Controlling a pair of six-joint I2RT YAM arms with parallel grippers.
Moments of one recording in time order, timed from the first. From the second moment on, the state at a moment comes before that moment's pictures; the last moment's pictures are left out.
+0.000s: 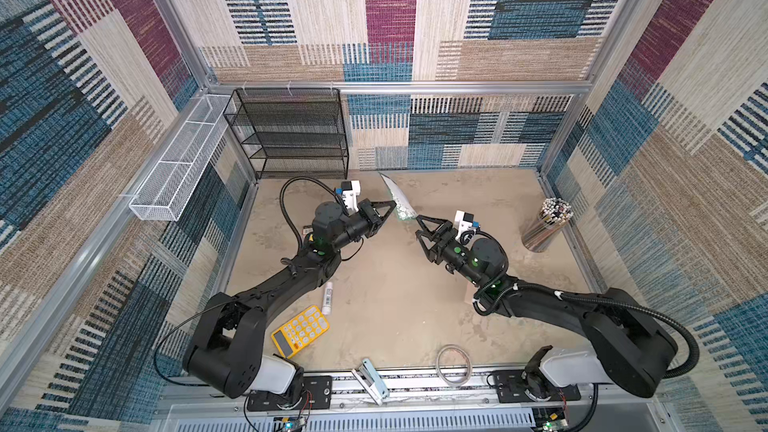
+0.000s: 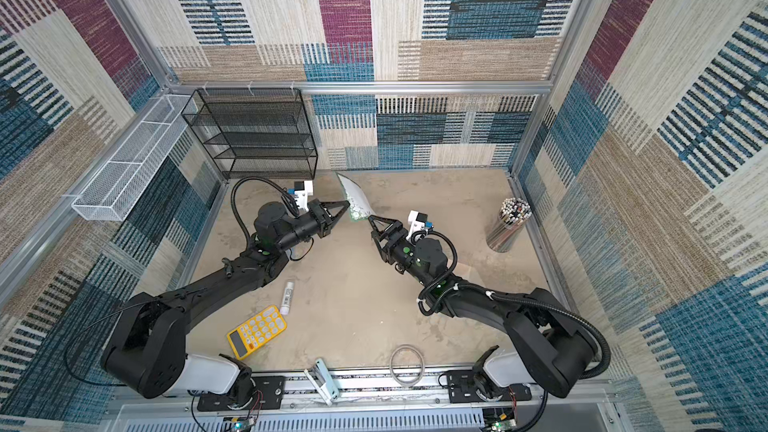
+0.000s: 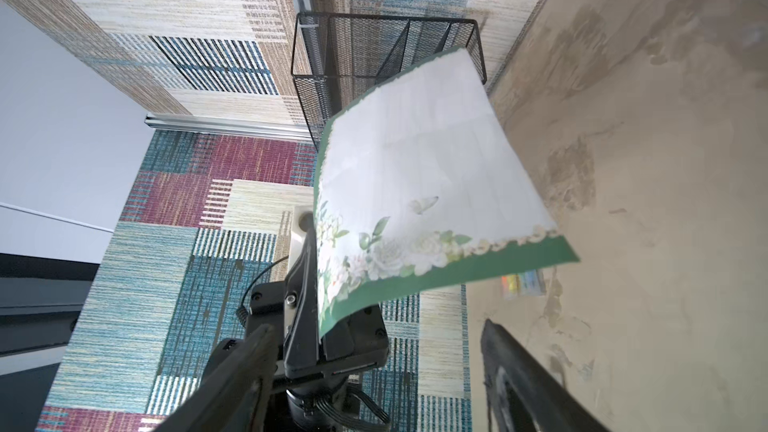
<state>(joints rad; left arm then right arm) -0.44 1.44 0.84 0.61 0.50 -1.26 0.67 1.40 0.56 0.90 -0.10 1.51</state>
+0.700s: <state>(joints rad) -0.45 1.43 0.75 0.70 0.53 -1.28 0.67 1.53 0.63 1.08 0.01 1.70</state>
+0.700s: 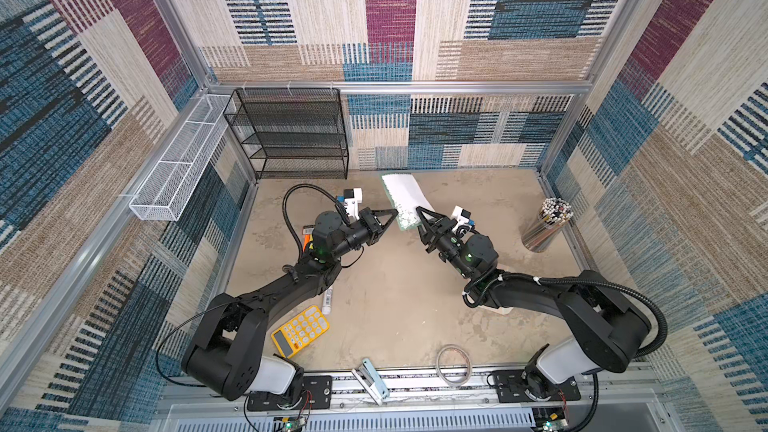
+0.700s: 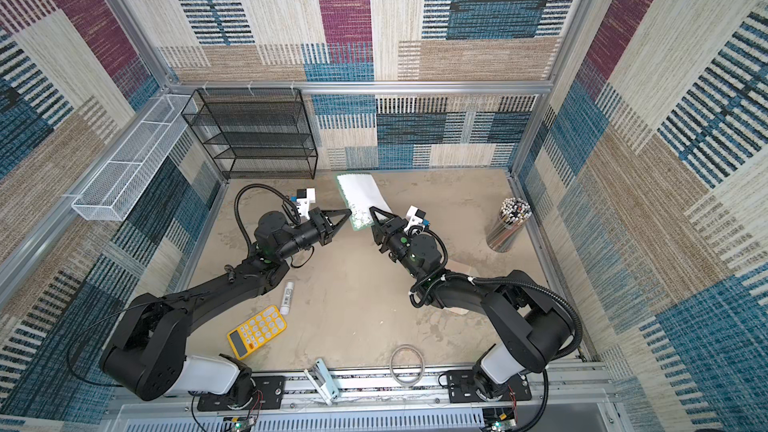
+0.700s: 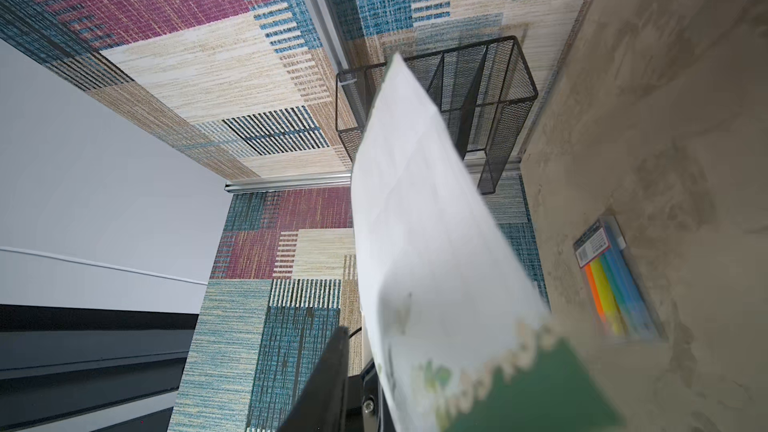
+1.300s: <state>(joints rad) -0.40 1.13 0.79 0.18 0.52 -1.02 0.67 1.25 0.71 0.60 0.01 1.23</state>
